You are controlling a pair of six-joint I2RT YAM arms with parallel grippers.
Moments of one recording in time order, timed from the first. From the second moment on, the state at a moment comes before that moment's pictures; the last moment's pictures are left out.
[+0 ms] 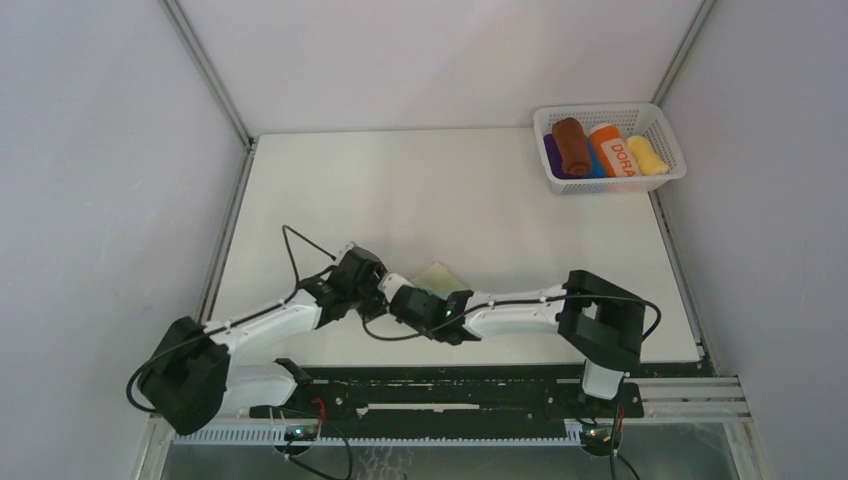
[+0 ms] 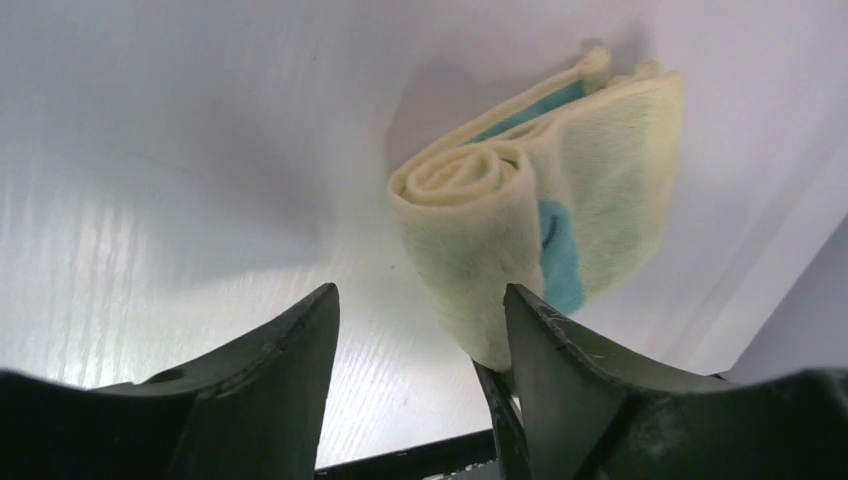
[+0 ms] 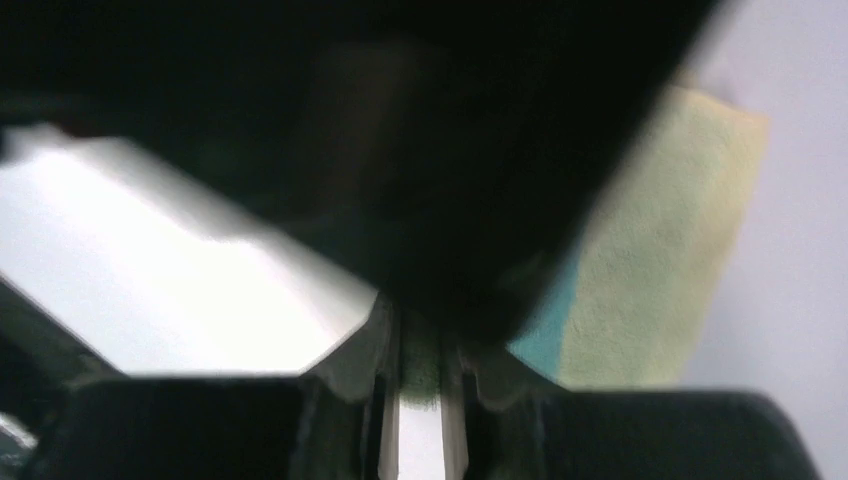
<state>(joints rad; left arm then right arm) -0.66 1.25 0.56 -0.28 -0.04 -1.20 1.25 1.77 1.03 -0.31 0.43 0.10</state>
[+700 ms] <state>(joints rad) -0.67 1.01 0.48 -0.29 -0.06 -1.23 0.67 1.81 0.57 0.62 -0.77 0.82</state>
